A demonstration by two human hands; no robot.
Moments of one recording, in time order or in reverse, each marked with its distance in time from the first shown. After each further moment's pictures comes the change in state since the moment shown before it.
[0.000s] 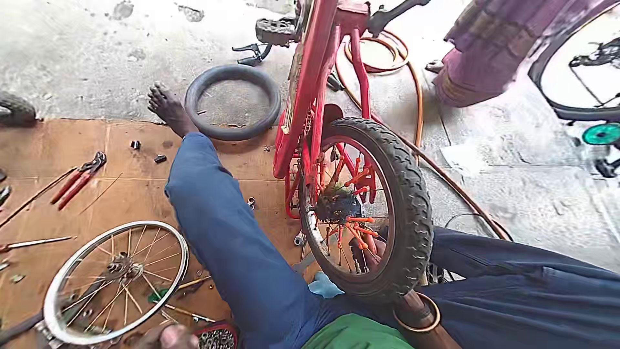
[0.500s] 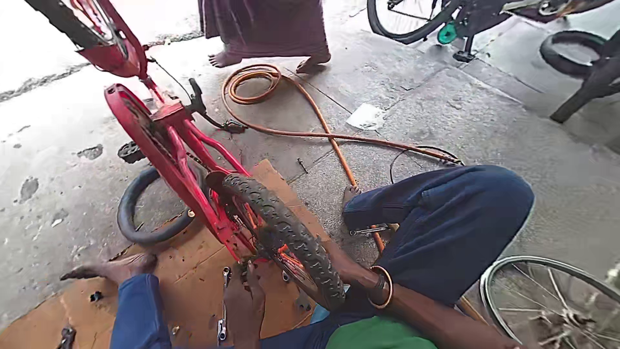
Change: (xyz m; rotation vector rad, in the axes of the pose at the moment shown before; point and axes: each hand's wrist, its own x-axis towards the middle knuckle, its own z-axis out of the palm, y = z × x) left_hand 0.033 0.020 0.202 0.124 -0.796 0.300; right_hand 0.042 0.089 -0.007 0.047 0.025 -0.025
